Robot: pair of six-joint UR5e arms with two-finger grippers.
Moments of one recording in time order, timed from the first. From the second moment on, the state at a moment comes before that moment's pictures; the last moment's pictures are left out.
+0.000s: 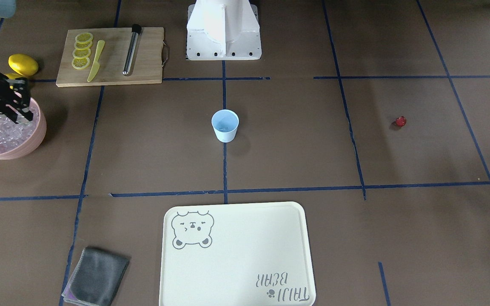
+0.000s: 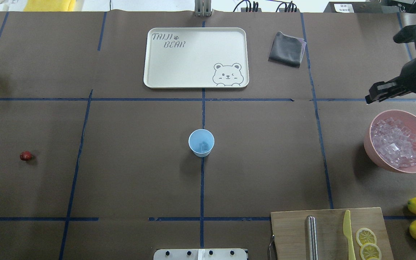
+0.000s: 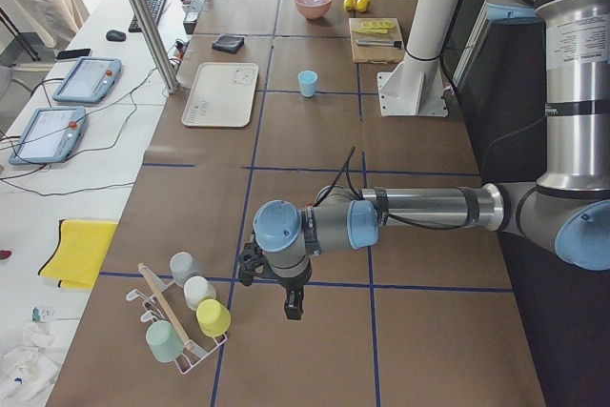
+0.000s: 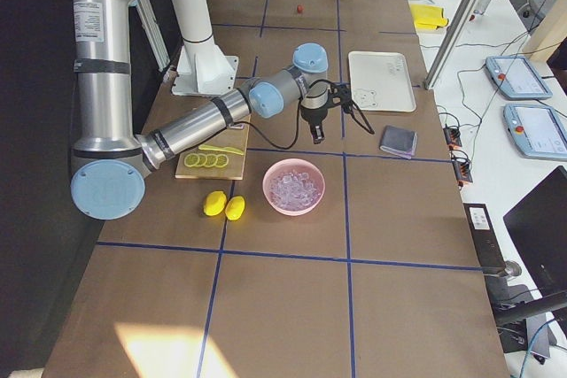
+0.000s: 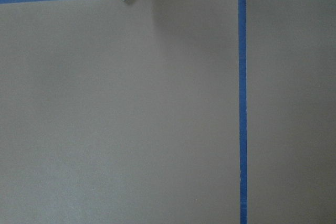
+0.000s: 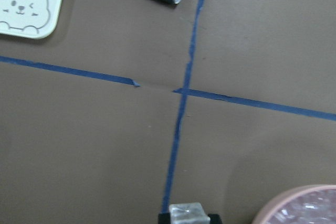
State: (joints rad) left arm -1.63 -1.44 -1.68 -1.42 -2.32 0.20; right arm 1.01 -1.43 2.08 -1.53 2.20 0.68
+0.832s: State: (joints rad) left arm -1.63 -1.44 -1.68 -1.42 -2.32 0.20; right arm 0.54 -0.84 1.95 -1.83 1.86 1.24
